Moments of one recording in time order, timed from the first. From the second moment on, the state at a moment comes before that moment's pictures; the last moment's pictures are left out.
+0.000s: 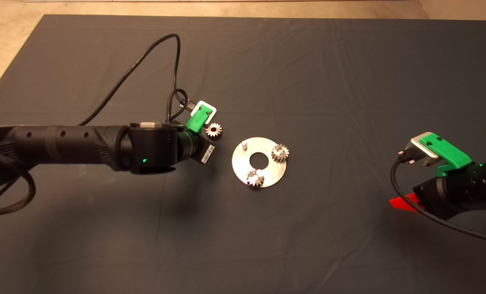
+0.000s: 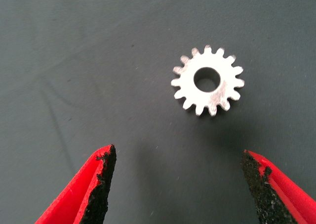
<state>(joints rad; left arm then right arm) -0.21 2.50 -0.93 1.13 1.41 -1.09 0.45 2.02 -0.38 -0.41 -1.53 1.30</state>
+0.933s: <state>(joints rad) -0.20 2.52 -1.02 1.13 1.22 -1.11 0.45 2.02 -0.38 -0.41 -1.53 1.30</state>
